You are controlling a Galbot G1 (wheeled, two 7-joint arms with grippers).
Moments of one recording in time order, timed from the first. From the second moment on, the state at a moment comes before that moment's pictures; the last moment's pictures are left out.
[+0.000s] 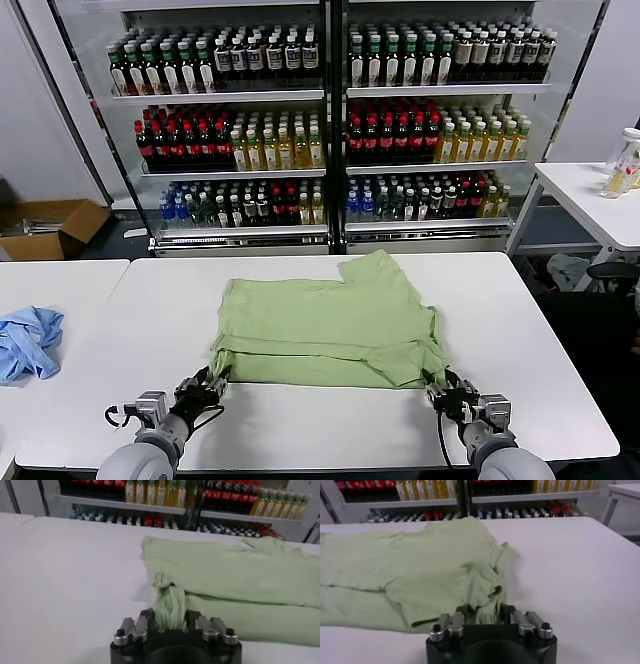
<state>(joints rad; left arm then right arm) 1.40 -1.15 -0.47 -1.93 -0.57 0.51 -0.13 -1.42 1.10 0.41 2.01 0.55 -0.51 0.22</state>
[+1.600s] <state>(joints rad) 1.81 -1.17 -0.70 -2.31 -0.49 0.58 -0.09 -1.77 1.03 0.60 2.40 0.51 -0.56 0.20</state>
